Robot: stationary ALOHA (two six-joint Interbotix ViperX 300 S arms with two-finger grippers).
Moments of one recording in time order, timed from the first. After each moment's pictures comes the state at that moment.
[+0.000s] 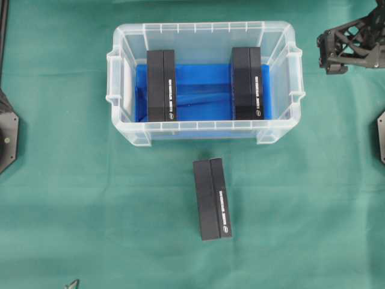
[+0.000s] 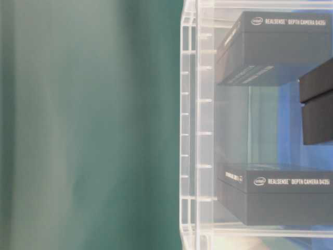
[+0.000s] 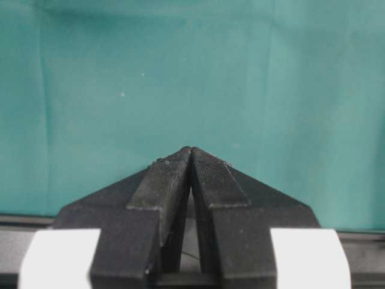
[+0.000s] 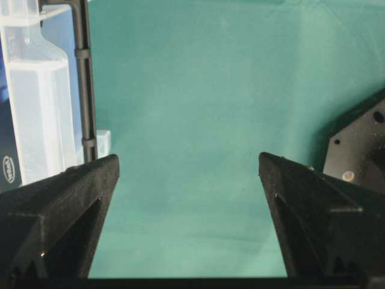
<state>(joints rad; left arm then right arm) -0.06 -0.72 0.43 0.03 1.46 -0.14 -0.29 -0.45 0.50 -0.13 1.38 1.41</state>
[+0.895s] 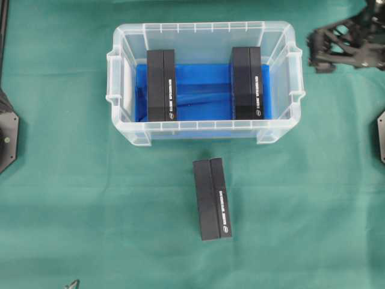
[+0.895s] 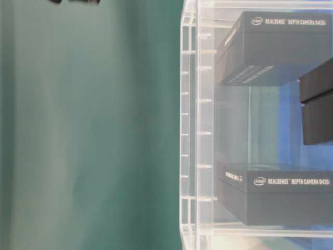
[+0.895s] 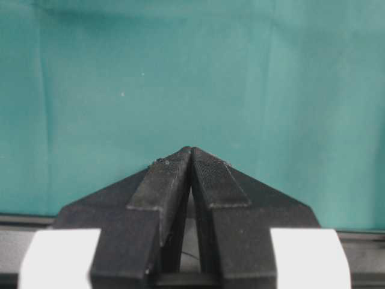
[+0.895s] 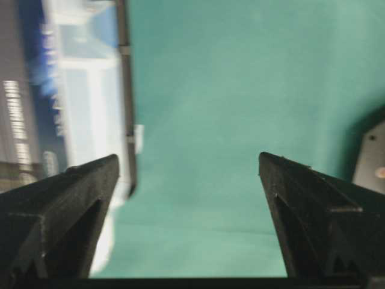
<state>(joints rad) -0.06 -0.72 0.43 0.03 1.46 -0.14 -0.28 -0.36 0.42 -0.10 1.35 1.41</state>
